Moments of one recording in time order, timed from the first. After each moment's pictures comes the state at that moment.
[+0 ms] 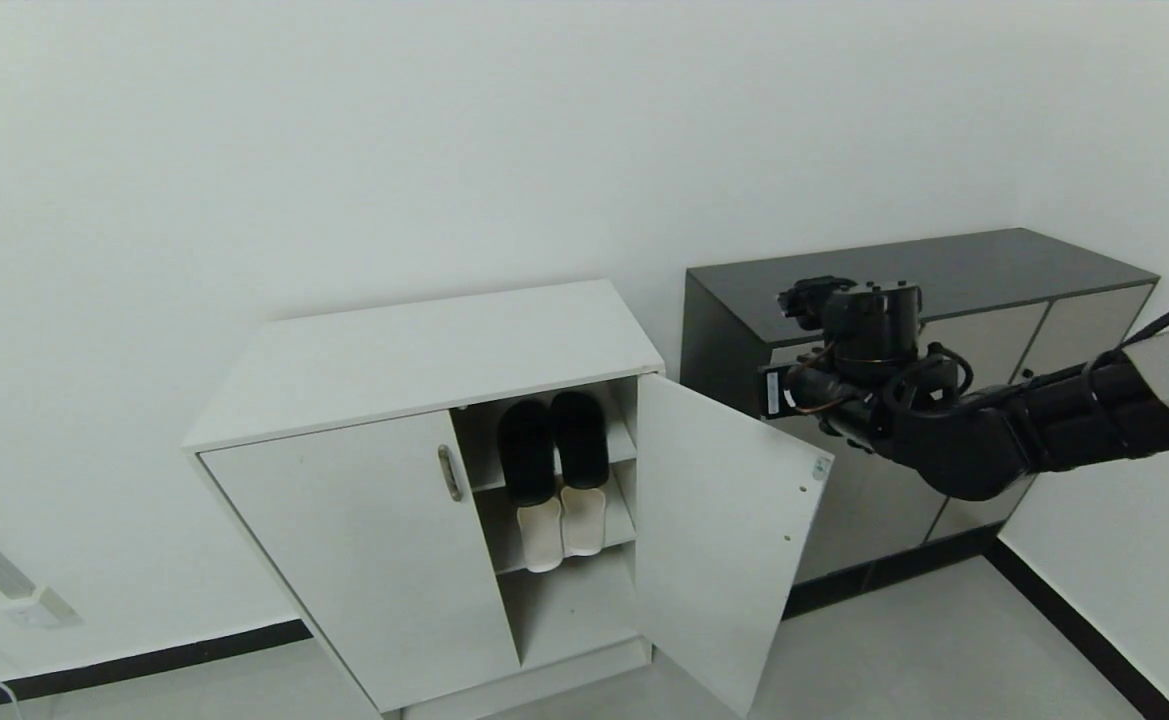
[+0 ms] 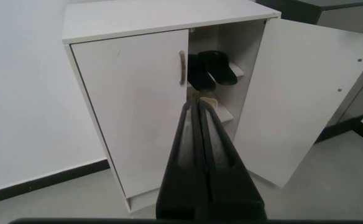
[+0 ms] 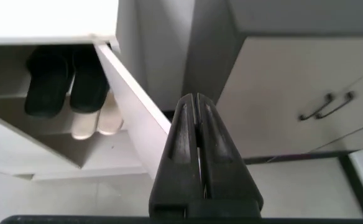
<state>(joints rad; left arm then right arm) 0.00 0.00 0.00 0.00 -0.04 0.00 0.48 2.05 -1.28 -0.52 -0.29 0.03</state>
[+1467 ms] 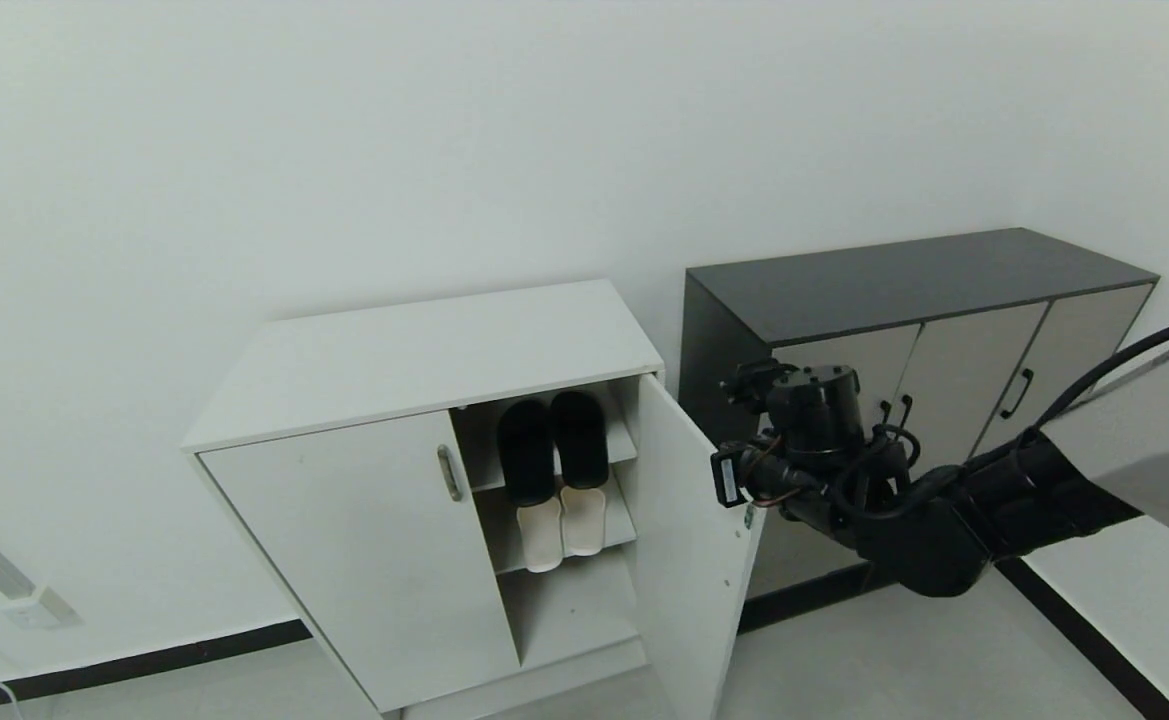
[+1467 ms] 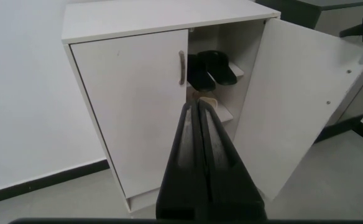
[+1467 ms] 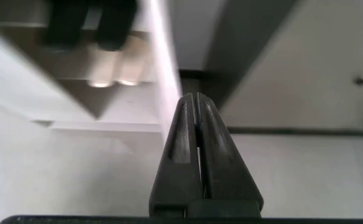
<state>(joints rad) 0.00 0.00 0.00 0.00 -0.04 0.00 0.62 2.08 -1.09 -0.63 -0.28 0.06</state>
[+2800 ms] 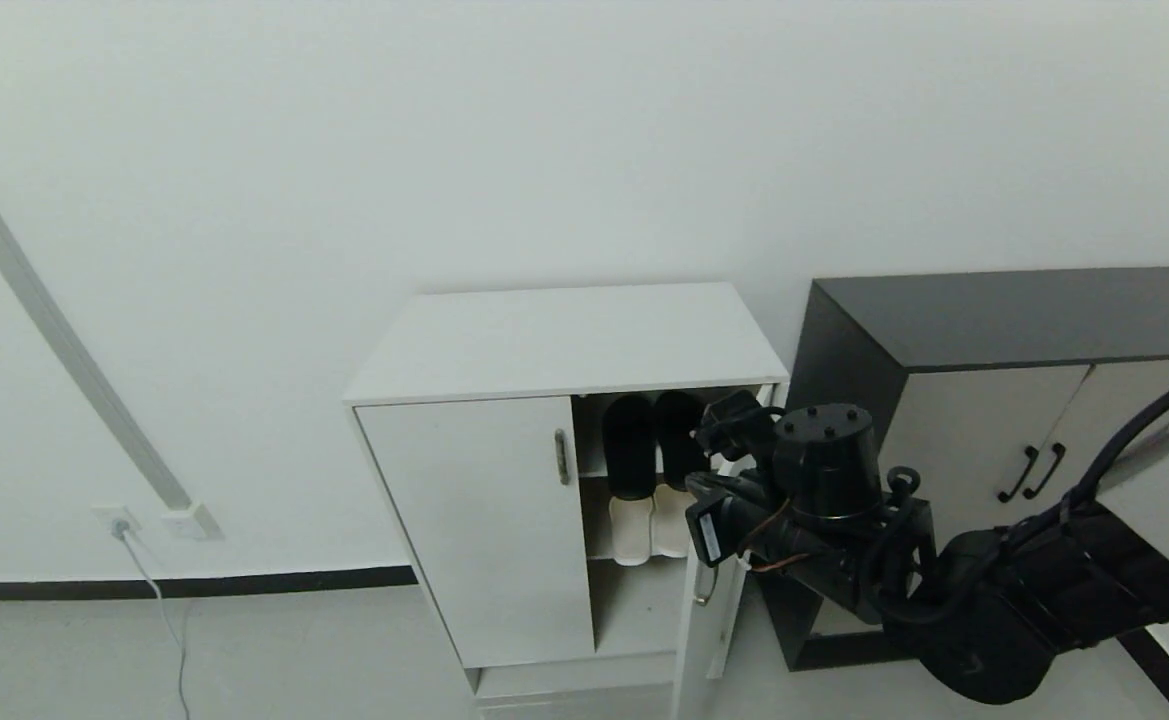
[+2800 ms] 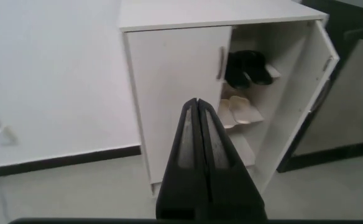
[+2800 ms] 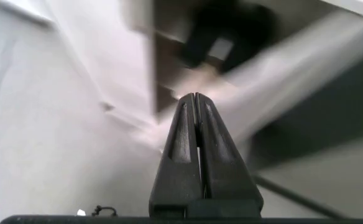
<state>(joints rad) 0.00 0.00 0.00 0.00 -0.04 0.00 0.74 1.99 -0.88 -0.80 -0.22 -0.04</state>
